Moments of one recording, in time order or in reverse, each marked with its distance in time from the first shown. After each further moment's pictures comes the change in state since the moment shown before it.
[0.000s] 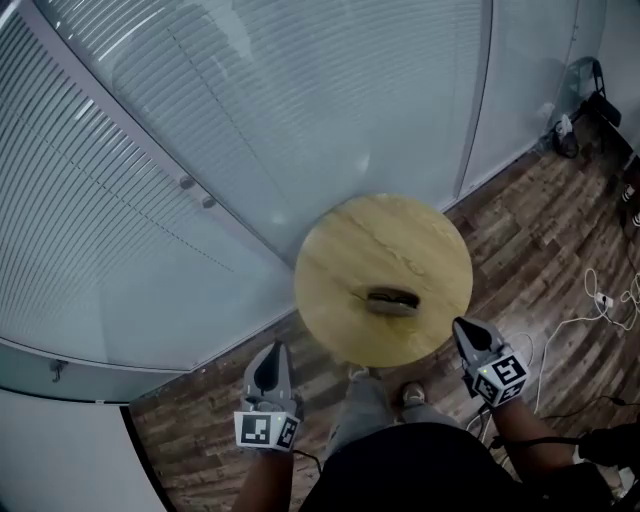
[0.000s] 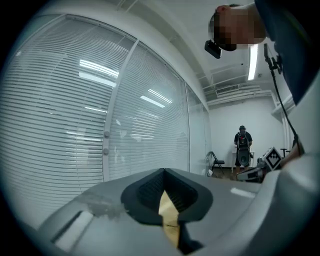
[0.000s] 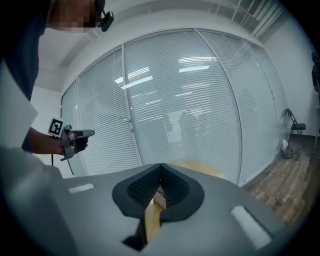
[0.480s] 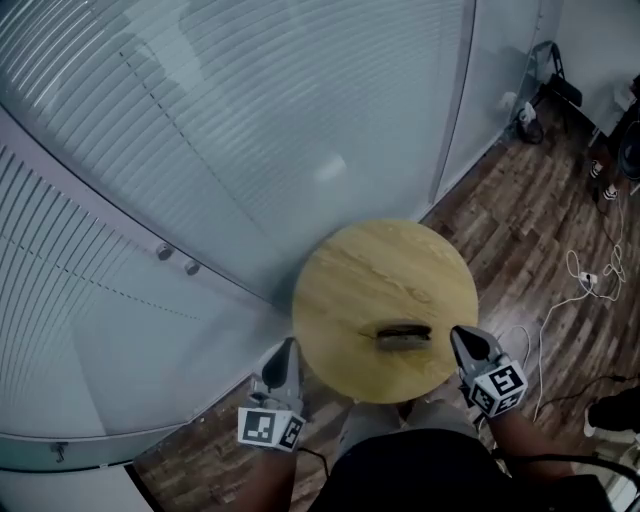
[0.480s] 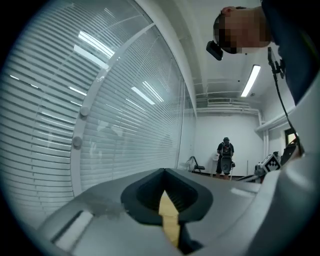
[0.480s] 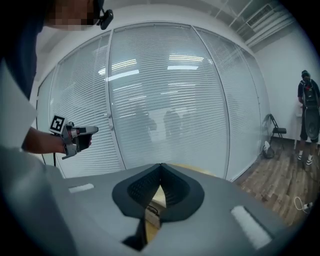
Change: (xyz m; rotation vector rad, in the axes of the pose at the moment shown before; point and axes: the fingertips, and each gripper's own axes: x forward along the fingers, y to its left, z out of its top) left arm 0.140 0.091 0.002 -0.094 0.009 -0.260; right arm 0.105 0.015 0.022 0.015 0.034 -0.213
